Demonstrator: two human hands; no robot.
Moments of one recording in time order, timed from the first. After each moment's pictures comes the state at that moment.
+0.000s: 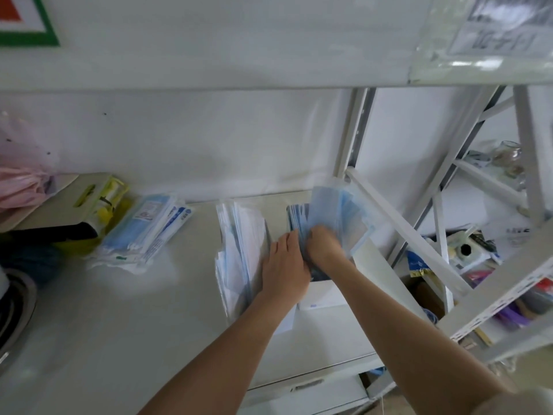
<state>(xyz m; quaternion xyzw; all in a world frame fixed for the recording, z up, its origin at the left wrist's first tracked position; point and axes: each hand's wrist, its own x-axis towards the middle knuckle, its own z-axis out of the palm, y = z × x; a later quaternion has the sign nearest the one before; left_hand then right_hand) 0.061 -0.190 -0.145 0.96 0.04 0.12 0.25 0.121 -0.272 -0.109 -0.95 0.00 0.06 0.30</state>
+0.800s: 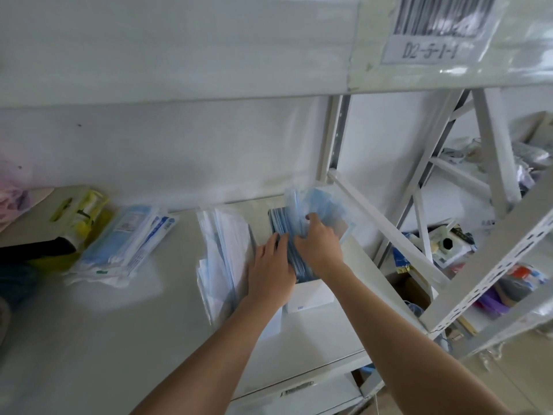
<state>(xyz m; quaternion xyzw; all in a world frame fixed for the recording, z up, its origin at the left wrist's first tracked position) 0.061 -0.188 -0.142 0.97 0.01 0.09 0.23 0.112 -0.290 -0.102 -0.95 -0.01 -0.04 0.31</state>
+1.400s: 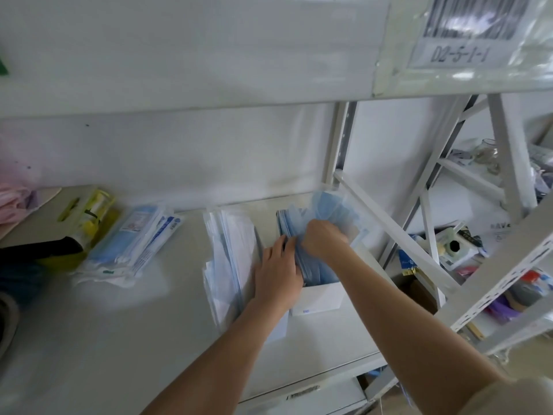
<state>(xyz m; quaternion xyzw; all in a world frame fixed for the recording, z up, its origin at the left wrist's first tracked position) 0.059 -0.189 -0.138 0.97 0.00 0.08 0.24 0.130 -0.283 -0.076 -0.99 -0.04 0.08 0.10</state>
